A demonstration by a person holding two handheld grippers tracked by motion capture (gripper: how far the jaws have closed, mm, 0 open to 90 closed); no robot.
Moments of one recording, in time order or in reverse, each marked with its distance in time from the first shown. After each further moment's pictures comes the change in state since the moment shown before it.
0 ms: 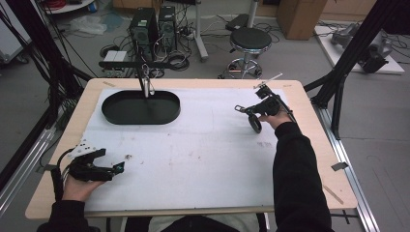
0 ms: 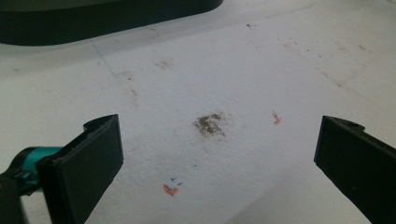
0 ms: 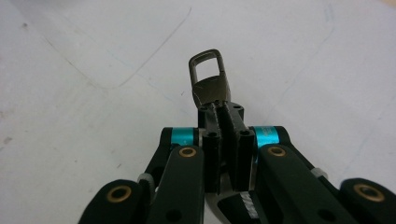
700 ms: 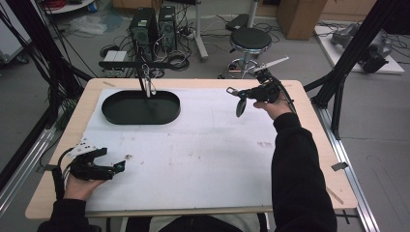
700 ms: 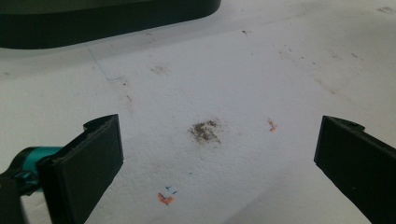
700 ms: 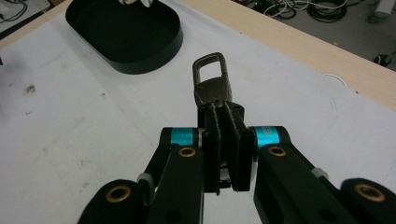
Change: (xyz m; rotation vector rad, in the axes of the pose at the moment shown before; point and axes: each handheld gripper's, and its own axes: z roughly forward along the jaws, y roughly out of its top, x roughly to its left) left arm 0.001 0.002 0.002 -0.019 -0.017 -0.020; right arm 0.035 0.041 -0.045 -0.183 0.068 -0.043
